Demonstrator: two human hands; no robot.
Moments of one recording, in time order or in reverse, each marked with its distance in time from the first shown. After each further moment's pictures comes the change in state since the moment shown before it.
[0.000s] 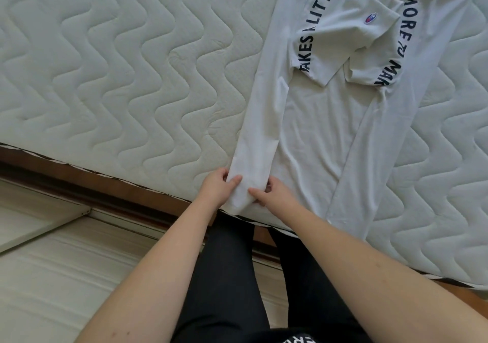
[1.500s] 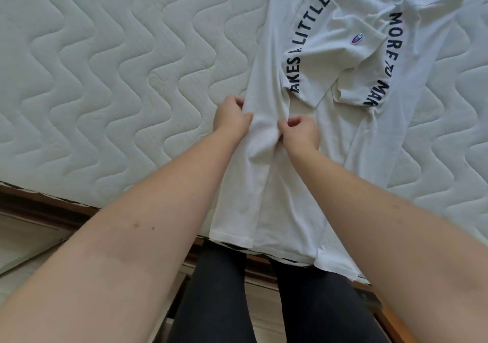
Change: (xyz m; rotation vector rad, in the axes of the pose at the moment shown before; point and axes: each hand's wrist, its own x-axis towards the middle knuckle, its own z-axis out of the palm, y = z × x) left_hand 0.118 0.168 -0.017 0.054 0.301 0.257; right_hand 0.078 -0.123 -0.103 -0.008 0.635 -0.037
